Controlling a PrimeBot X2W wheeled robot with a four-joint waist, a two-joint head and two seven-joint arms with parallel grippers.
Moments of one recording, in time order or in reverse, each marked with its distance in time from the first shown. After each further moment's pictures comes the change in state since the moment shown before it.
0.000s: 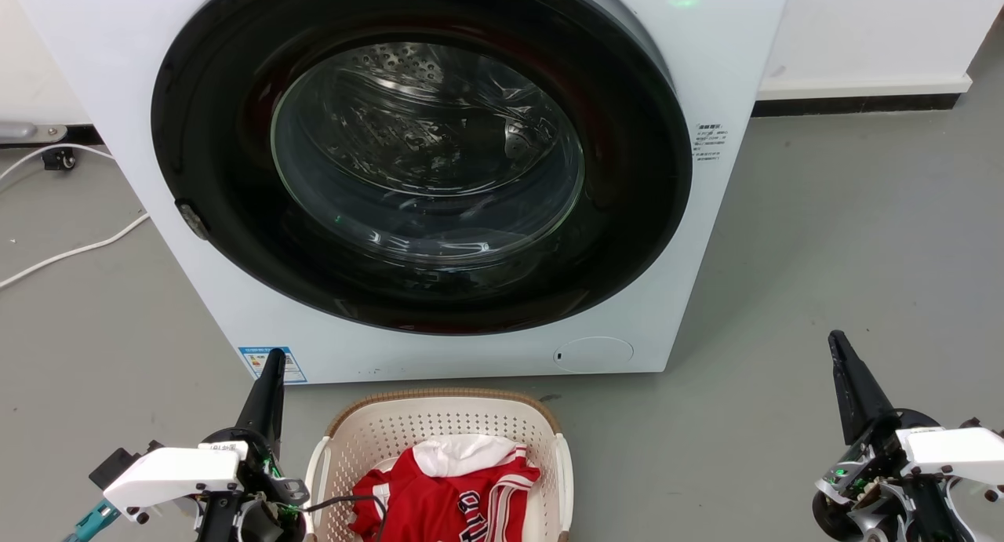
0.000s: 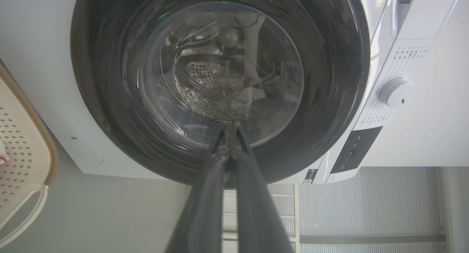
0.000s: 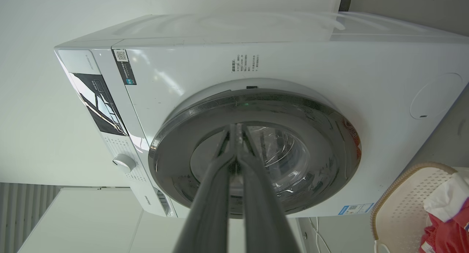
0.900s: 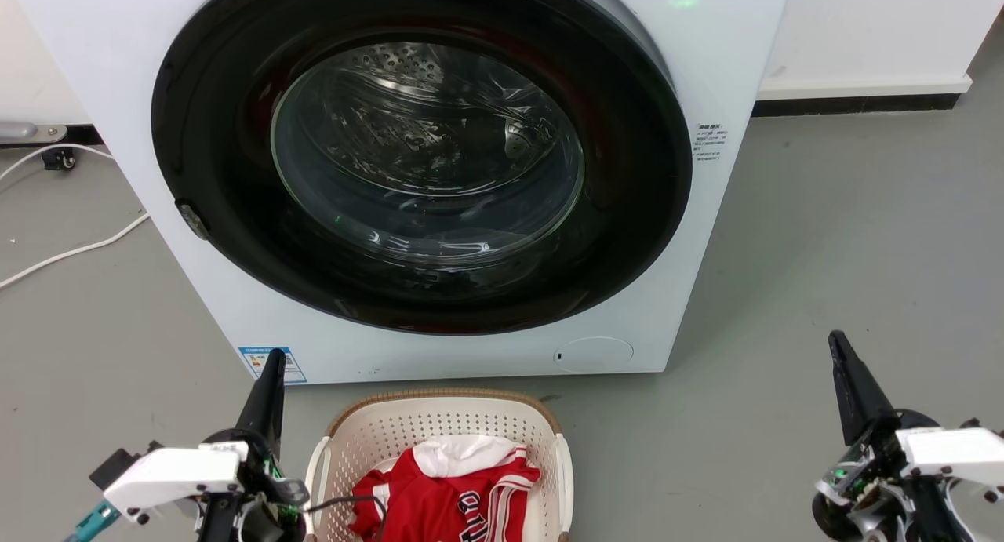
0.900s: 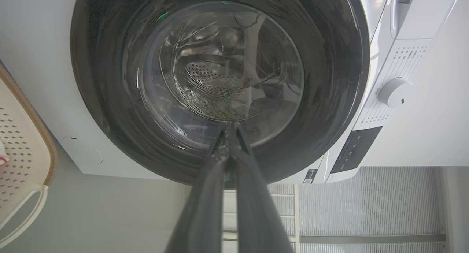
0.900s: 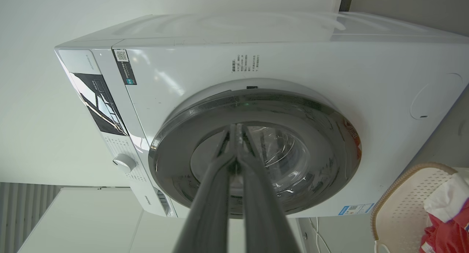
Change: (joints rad) left arm 0.000 0.000 0.000 0.000 0.000 0.000 0.000; right arm 0.000 0.000 0.000 0.000 0.000 0.000 0.000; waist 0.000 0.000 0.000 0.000
